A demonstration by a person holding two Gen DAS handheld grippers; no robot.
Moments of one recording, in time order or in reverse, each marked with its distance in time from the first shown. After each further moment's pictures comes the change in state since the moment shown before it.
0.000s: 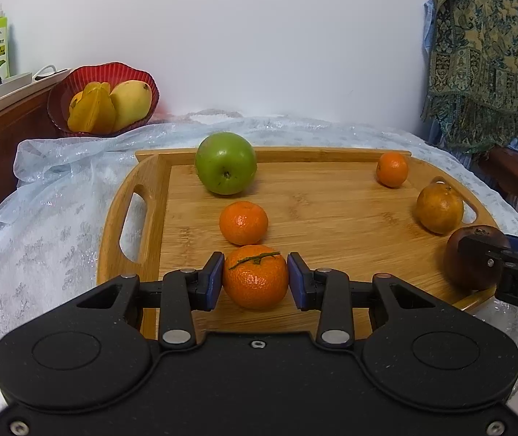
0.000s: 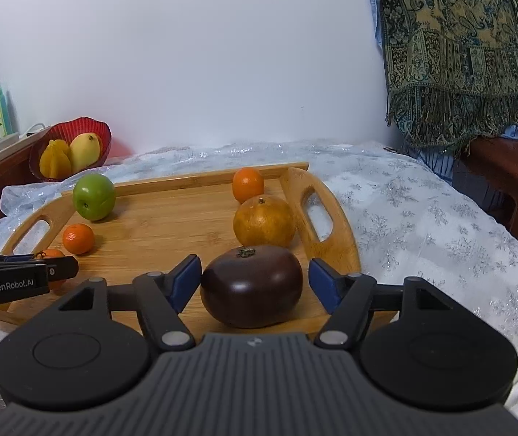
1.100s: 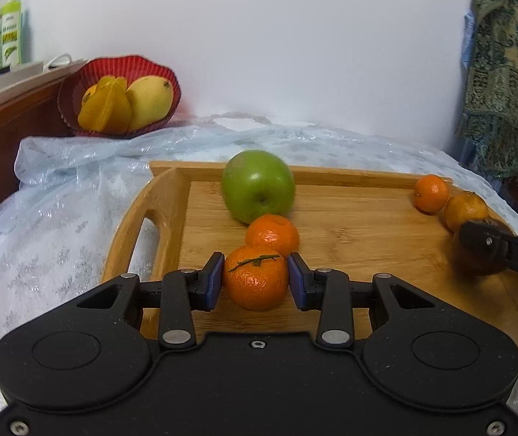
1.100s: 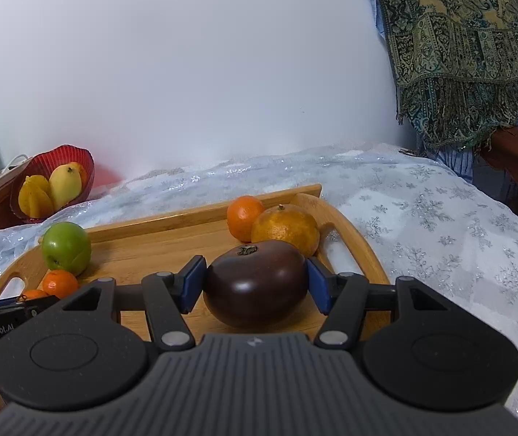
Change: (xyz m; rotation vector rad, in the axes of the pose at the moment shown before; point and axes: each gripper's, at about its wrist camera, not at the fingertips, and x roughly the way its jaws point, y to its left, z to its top) left arm 0.048 0.019 0.026 -0.086 0.006 0.059; right arm 0.071 -0.007 0.030 0.105 -0.014 0.016
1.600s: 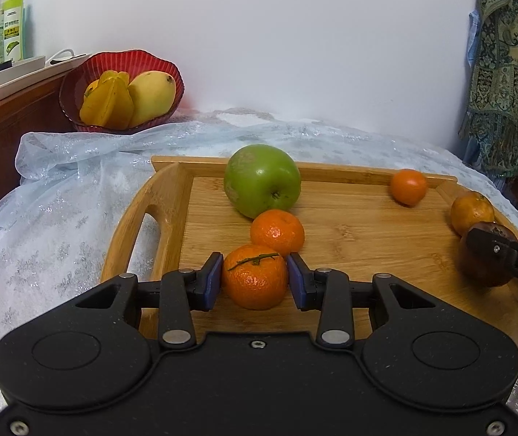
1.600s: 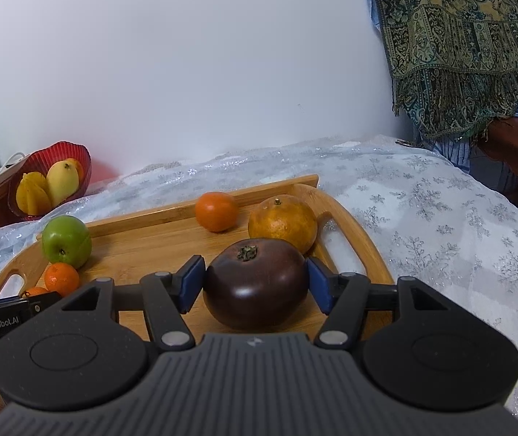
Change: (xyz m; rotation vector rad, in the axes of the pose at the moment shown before) left arm 0.002 0.000 -0.002 0.003 0.003 0.008; right arm -0.004 0.001 -0.003 0.014 0.014 -0.008
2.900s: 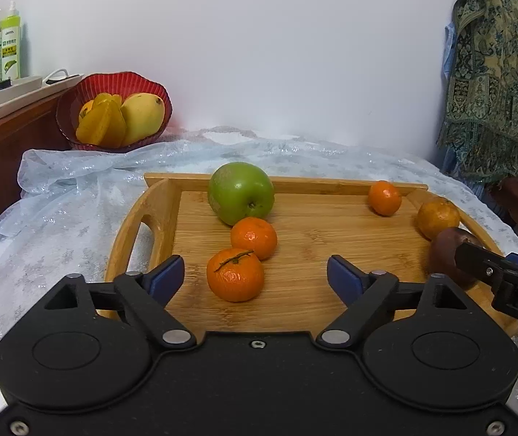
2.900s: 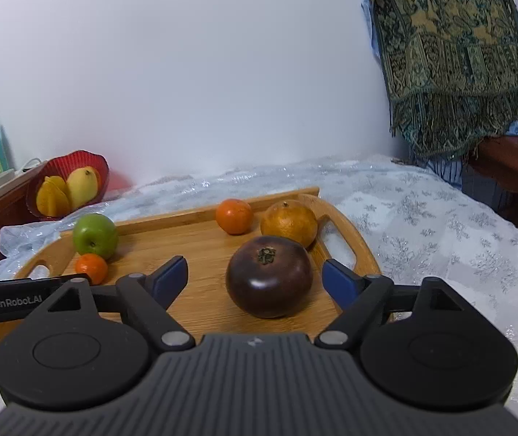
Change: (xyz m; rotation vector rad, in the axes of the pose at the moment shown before) left arm -0.038 -0.007 -0.006 0.023 -0.064 -0.042; right arm -0.051 0.010 -0.015 -0.034 -0.086 0.015
